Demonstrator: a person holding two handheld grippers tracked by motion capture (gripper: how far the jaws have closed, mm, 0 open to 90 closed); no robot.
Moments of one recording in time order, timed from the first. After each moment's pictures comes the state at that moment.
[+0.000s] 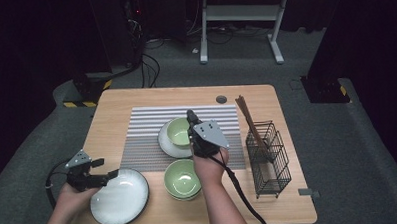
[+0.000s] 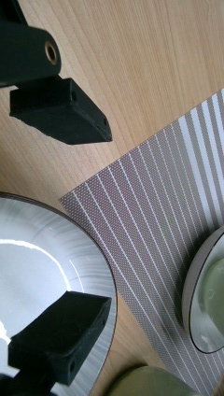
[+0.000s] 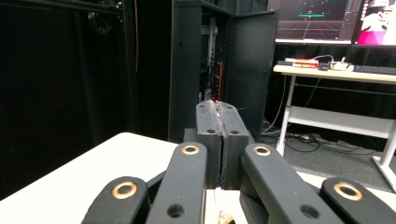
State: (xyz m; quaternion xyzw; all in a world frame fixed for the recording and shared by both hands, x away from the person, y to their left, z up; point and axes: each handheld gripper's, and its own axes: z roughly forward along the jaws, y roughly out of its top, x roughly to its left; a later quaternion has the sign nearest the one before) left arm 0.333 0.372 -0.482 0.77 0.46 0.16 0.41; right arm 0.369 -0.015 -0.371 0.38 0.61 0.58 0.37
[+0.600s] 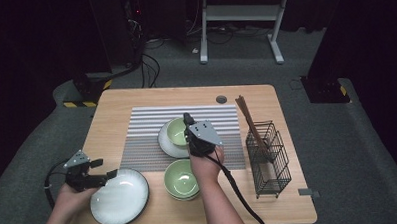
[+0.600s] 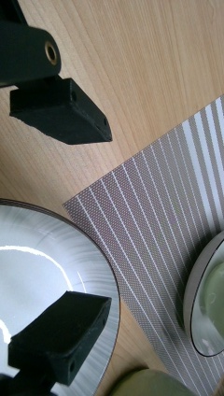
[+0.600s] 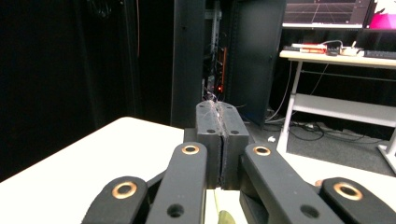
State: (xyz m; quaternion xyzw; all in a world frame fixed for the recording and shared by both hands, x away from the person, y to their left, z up) left arm 0.333 0.377 -0.483 0.77 0.46 0.16 0.41; right arm 0.384 -0.005 -0.392 0.39 0.63 0.57 0.36
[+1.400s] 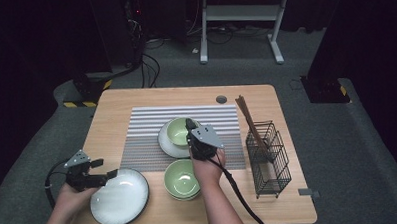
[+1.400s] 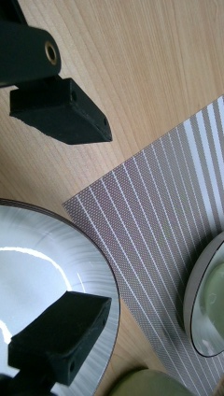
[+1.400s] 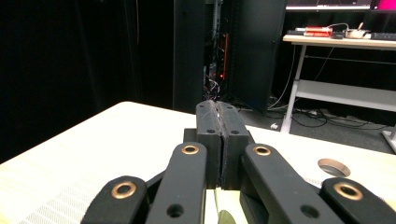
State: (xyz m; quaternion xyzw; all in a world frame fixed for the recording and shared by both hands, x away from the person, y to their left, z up) left arm 0.334 0.377 -0.485 0.77 0.46 0.15 0.41; right arm 0.385 -0.010 -0.413 0.40 0.64 0.56 0.34
